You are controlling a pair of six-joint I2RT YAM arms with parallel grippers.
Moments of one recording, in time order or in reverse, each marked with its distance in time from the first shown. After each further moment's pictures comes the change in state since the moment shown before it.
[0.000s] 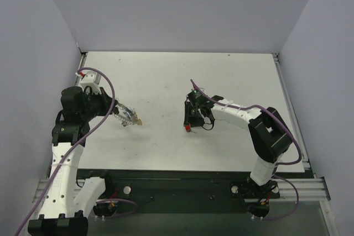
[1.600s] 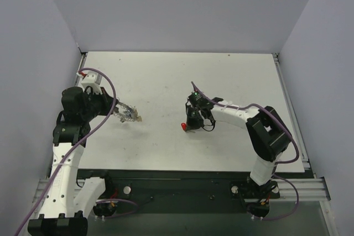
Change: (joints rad) left arm -0.001 0.000 -0.026 0.039 0.004 0.016; right arm -0.009 0.041 -0.024 0.031 -0.084 0.026
